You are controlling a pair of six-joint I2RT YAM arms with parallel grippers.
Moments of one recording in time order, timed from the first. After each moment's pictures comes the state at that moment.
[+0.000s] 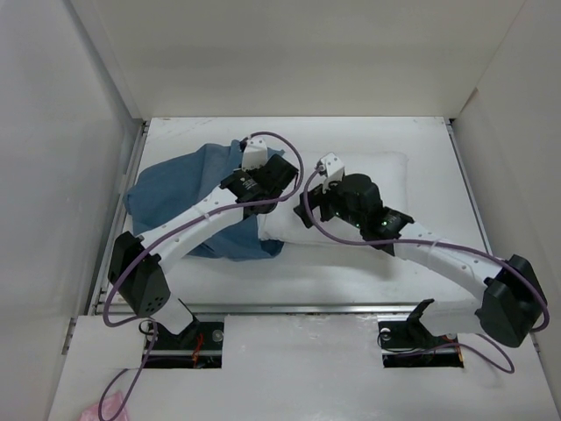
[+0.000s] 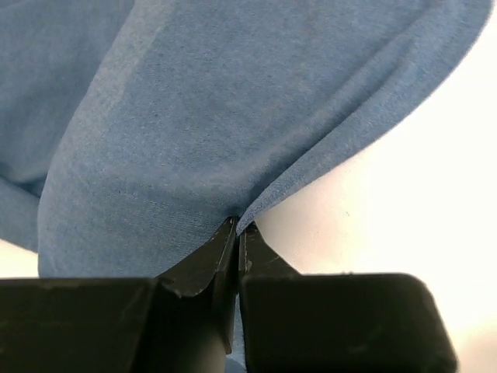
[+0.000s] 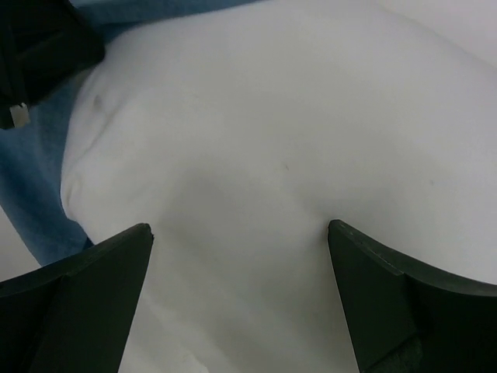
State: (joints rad) left arm -0.80 1.54 1.39 -0.86 -0.82 -0.77; right arm 0.73 1.27 0.89 0.02 0.00 0.12
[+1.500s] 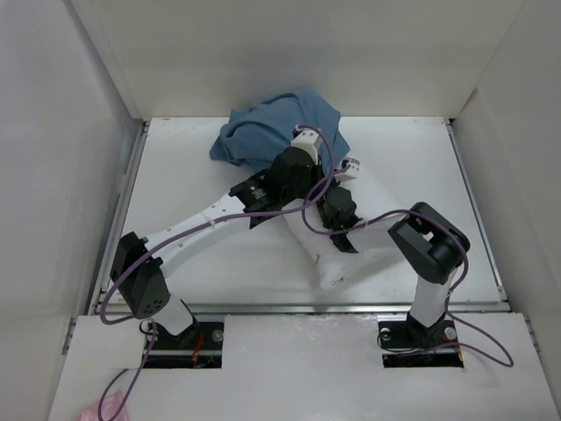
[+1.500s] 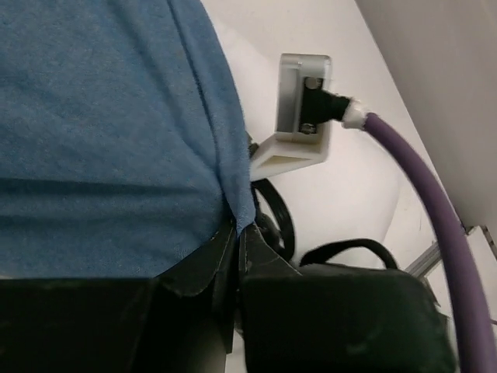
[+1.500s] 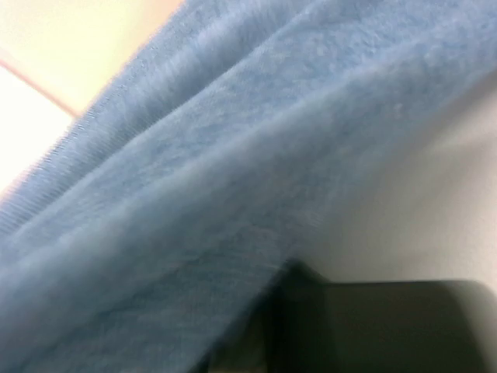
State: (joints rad) left arm -0.90 1.54 1.37 -0.28 -0.14 -0.54; right arm 0.72 1.85 0.83 1.18 0.51 0.68
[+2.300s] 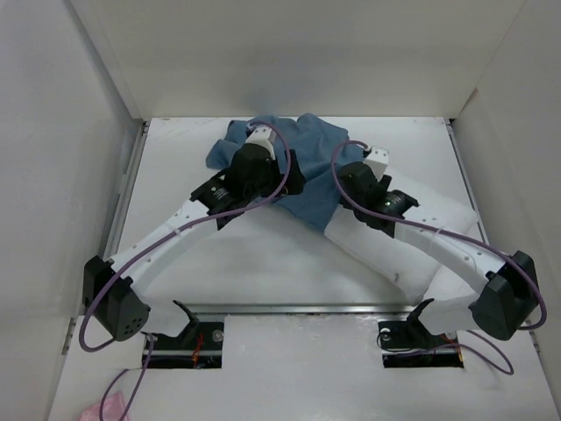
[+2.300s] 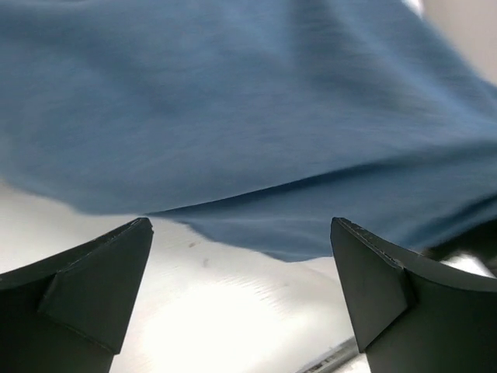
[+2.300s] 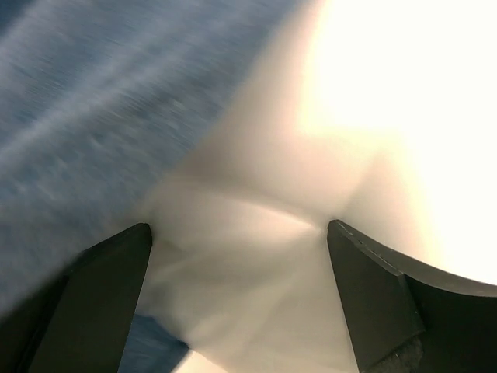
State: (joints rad) left arm -0.72 1.37 1.27 -0.39 -0.12 -0.58; right arm 0.67 1.36 1.09 -0.44 0.58 0.70
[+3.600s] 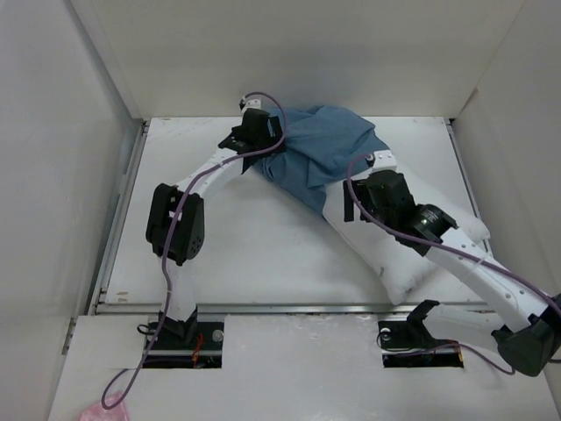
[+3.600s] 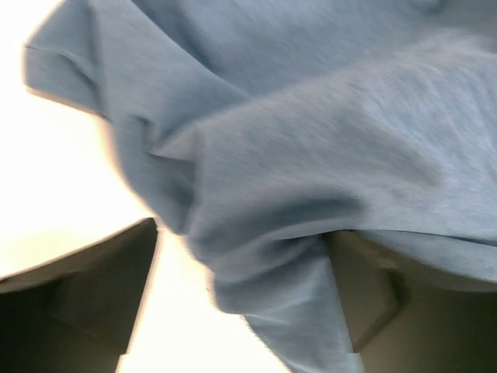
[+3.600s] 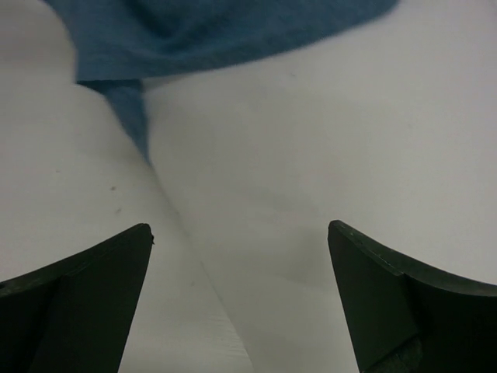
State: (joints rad) left arm -0.44 1.98 1.64 -0.27 -0.19 -0.52; right arm 0.66 1.10 1.05 -0.63 0.46 0.35
